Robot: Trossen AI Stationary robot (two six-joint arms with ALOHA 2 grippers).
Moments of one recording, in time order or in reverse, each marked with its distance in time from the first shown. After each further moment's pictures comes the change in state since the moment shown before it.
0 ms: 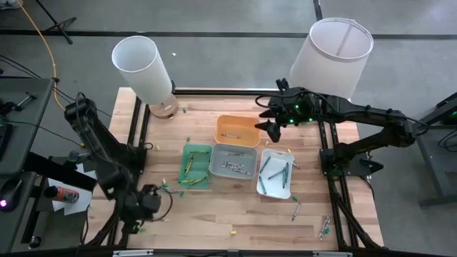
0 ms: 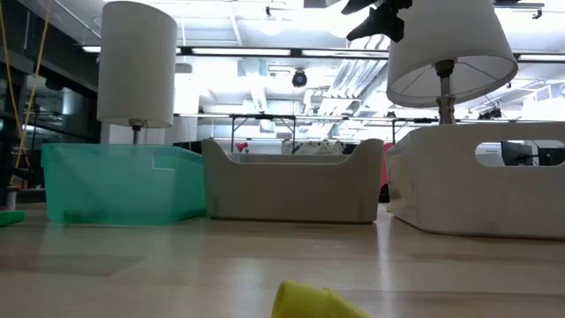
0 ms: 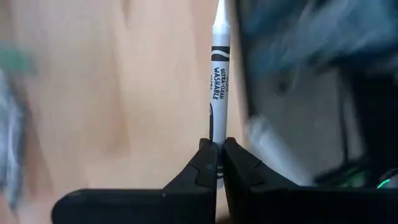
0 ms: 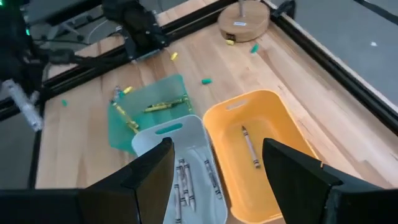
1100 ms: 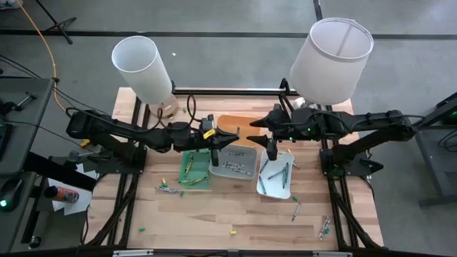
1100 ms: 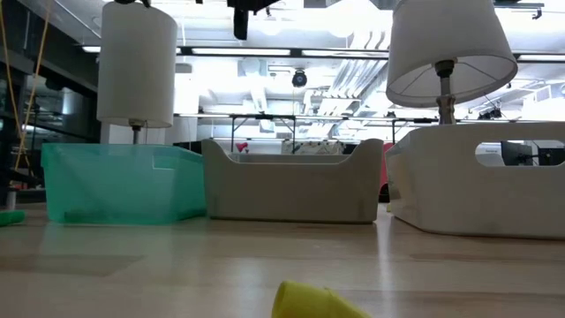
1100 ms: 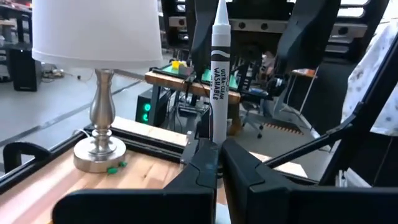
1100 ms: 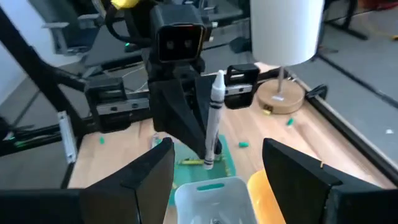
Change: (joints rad) left arm 0.914 0.219 0.041 1.241 -0.217 0.696; right arm 0.288 0.000 0.000 0.274 0.264 -0.045
